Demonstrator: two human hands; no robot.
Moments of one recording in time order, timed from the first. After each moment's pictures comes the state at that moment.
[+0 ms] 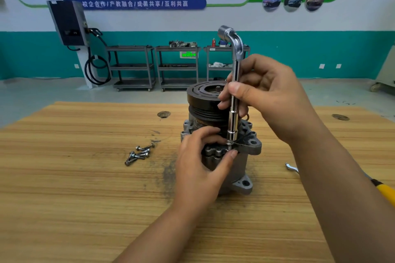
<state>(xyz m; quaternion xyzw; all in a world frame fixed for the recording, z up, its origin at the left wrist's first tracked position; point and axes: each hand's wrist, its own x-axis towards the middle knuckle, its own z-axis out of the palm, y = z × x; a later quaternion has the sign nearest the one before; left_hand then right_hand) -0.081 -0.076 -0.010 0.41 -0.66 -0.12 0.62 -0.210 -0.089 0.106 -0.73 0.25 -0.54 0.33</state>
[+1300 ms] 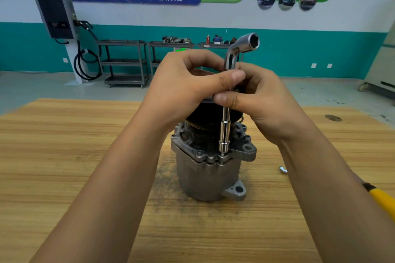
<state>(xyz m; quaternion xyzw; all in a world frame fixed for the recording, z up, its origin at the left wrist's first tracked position) -0.063 -0.110 0.116 0.29 -0.71 -0.30 0.56 -0.214 -0.120 0.097 -0.75 0.24 -0.52 0.33</state>
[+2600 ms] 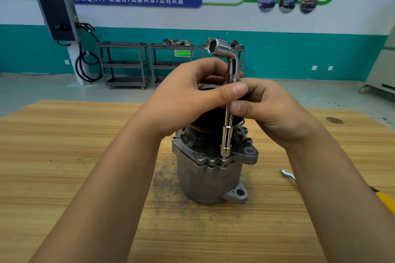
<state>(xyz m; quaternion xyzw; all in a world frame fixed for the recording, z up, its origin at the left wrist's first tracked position) -0.059 -0.105 0.116 0.30 -0.78 -0.29 0.46 -0.233 -0.131 0.089 -0.75 0.20 -0.45 0.44</state>
